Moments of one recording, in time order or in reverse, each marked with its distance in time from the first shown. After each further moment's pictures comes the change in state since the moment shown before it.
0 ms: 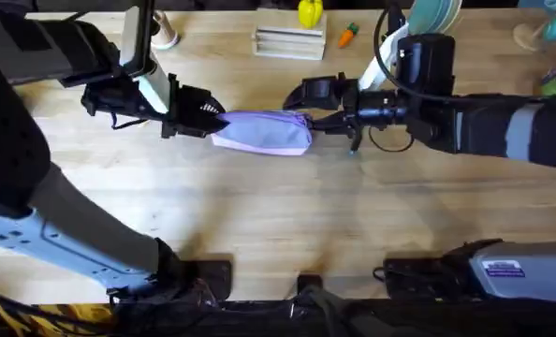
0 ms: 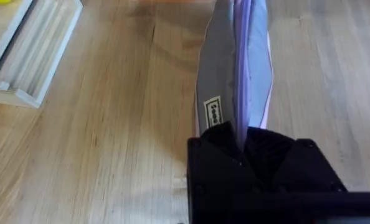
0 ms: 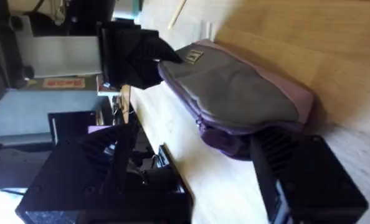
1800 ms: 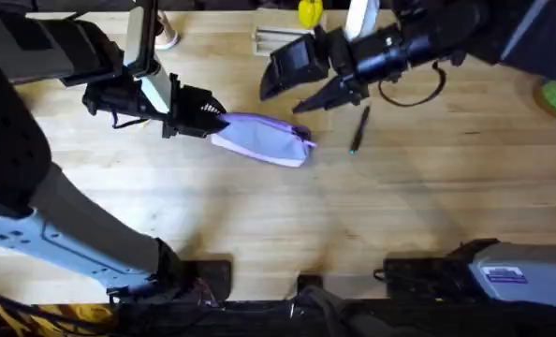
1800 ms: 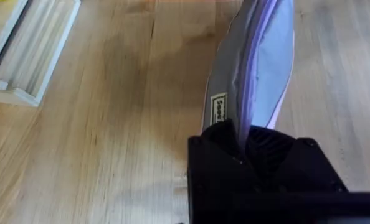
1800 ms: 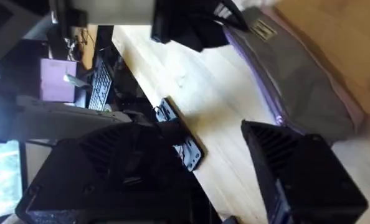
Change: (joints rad) left arm -0.005 0.000 0.003 0.002 -0.008 0.000; right arm 0.128 -0.028 0.571 -0.953 0.036 -0.387
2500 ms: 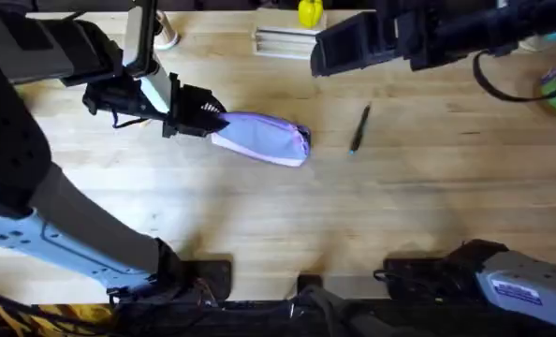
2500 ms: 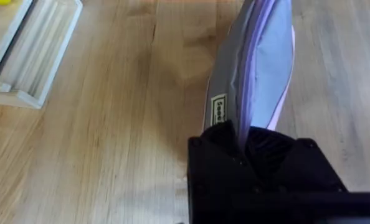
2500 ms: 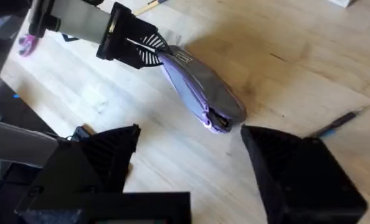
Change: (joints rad) left arm 0.000 0.000 0.000 0.012 0.003 0.000; right arm 0.030 -0.251 0.204 -0.321 0.498 -0.200
